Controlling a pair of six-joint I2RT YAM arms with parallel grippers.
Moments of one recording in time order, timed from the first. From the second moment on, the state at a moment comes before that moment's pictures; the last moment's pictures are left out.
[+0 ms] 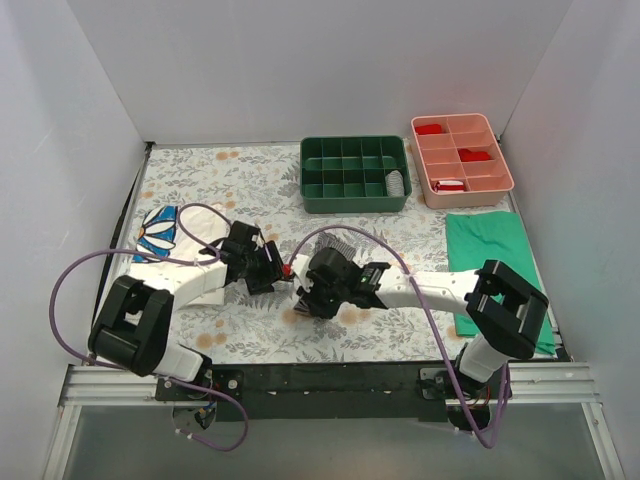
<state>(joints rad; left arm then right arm) -0.41 1.45 0.69 -0.27 0.23 -0.78 1.13 1.61 0.93 -0.21 -0.14 0.00</state>
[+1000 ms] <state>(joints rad) -0.41 1.01 0.40 -0.15 0.28 -0.84 0.80 1.87 1.02 -0.04 -0.90 0.14</state>
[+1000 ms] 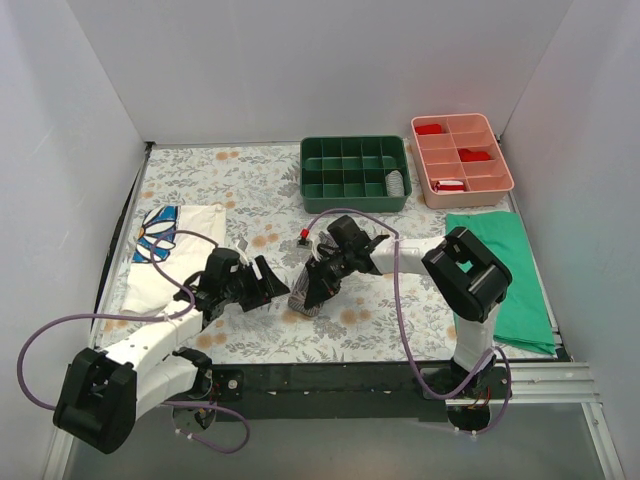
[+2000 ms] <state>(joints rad) -0.41 1.03 0.18 0.23 0.41 -0.85 0.75 2.02 1.13 -0.13 -1.01 0.13</state>
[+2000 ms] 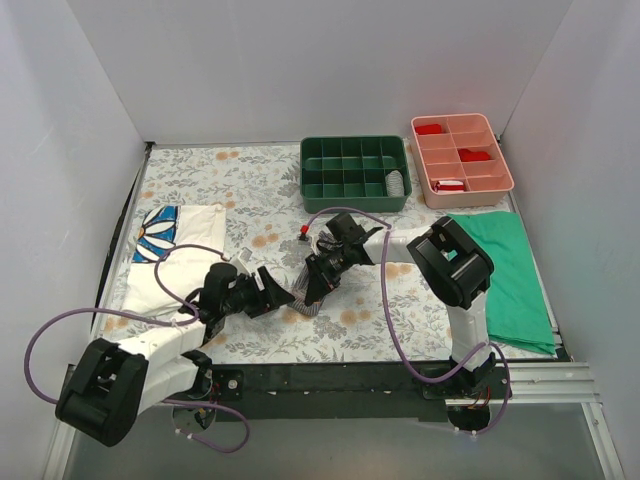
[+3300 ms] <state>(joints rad) -0.42 1.42 0.25 0.54 0.45 -0.86 0.74 2.05 1.15 -0.13 -1.03 0.14</state>
